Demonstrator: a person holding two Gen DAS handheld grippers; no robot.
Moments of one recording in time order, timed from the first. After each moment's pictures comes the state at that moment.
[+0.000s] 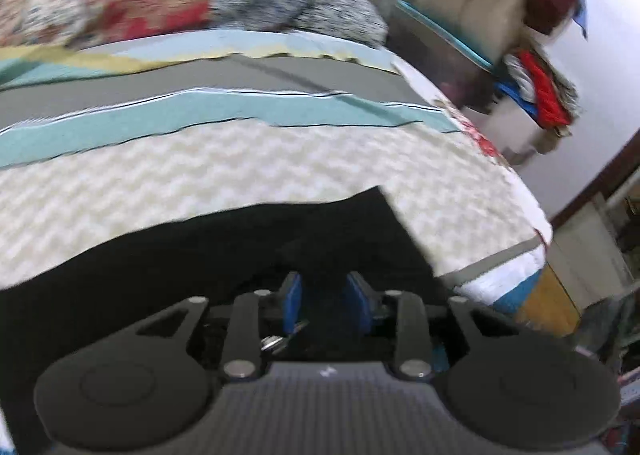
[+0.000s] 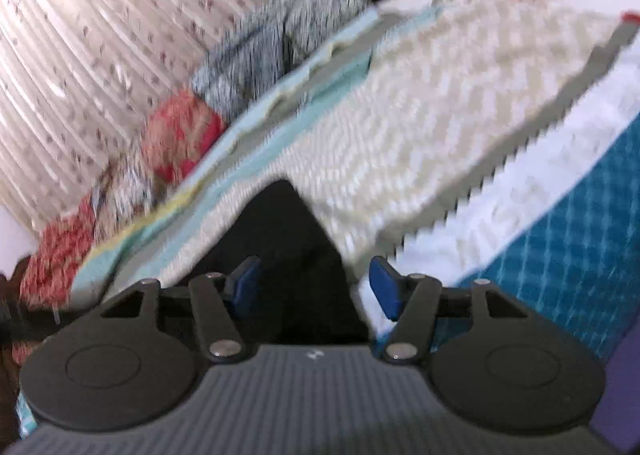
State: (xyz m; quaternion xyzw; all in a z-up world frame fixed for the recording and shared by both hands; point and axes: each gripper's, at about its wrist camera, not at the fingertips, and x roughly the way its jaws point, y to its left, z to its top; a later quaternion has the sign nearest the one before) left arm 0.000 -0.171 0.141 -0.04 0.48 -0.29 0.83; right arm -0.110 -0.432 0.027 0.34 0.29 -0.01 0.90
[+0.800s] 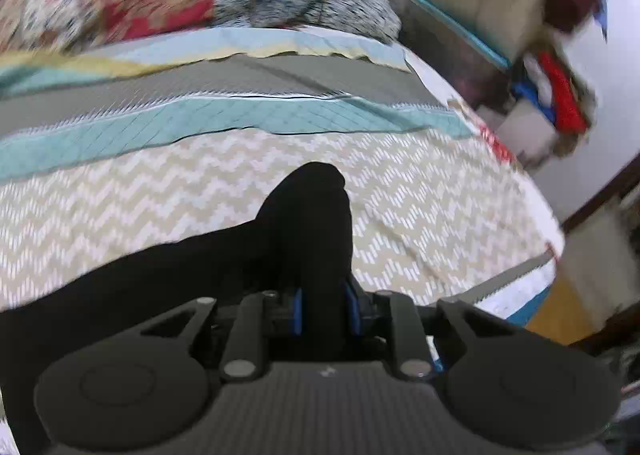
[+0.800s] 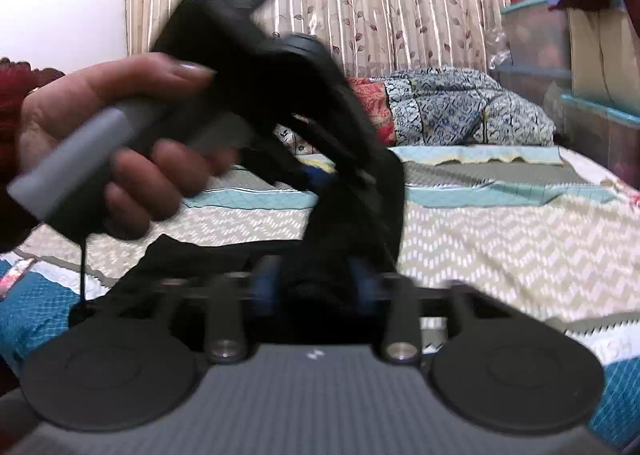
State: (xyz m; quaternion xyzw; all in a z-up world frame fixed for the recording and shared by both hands) left arm 0.025 -0.166 0.151 -0.06 0.50 -0.26 0.82; right arm -0.166 -0.271 0.100 0.03 0.21 0.13 0.97
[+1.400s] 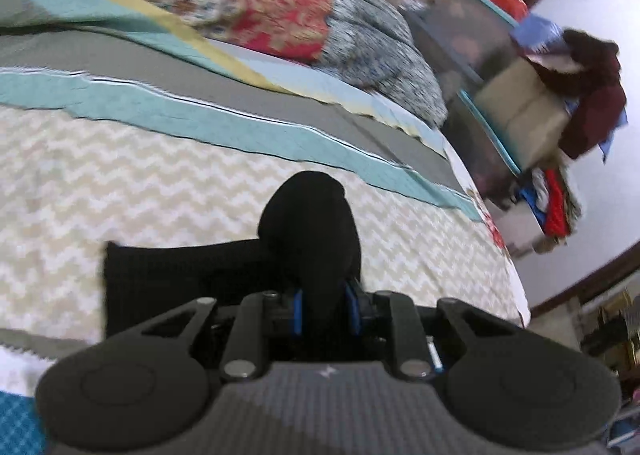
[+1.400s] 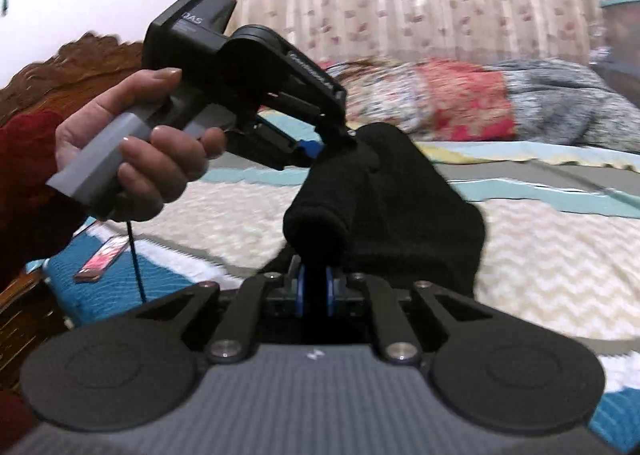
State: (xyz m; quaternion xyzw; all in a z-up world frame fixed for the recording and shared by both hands) left arm 0.005 0.025 0.160 -0.21 0.46 -0.22 0.84; right arm -0.163 -0.165 0.120 0.01 0.24 0.28 0.93
